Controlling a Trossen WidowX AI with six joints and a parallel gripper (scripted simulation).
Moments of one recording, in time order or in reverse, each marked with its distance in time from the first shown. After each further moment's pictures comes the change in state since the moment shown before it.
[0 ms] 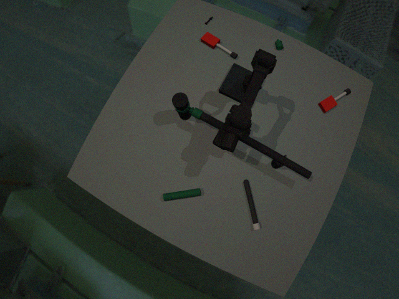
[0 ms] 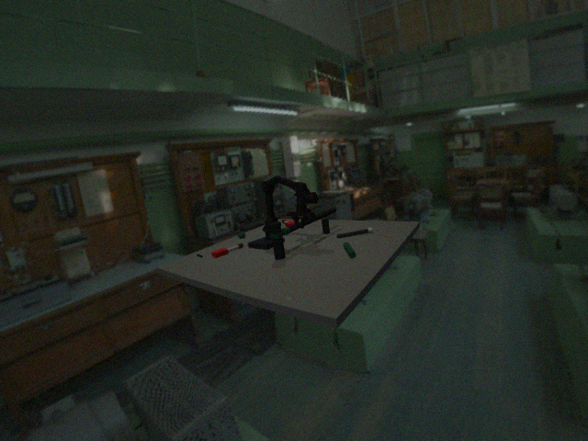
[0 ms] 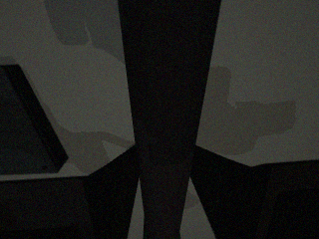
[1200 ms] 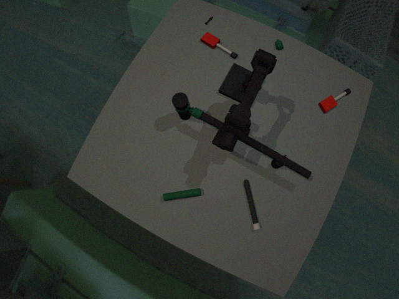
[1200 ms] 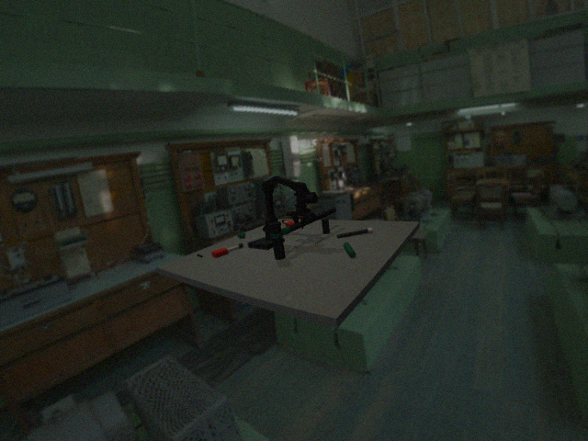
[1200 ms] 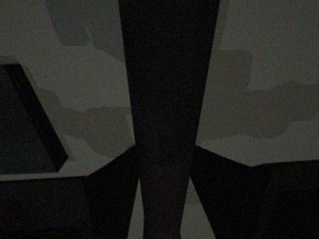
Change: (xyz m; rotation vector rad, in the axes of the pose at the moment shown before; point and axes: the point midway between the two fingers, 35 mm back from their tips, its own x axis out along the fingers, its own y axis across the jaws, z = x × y) arm 0.000 0.000 -0.002 -0.001 -0.008 0.003
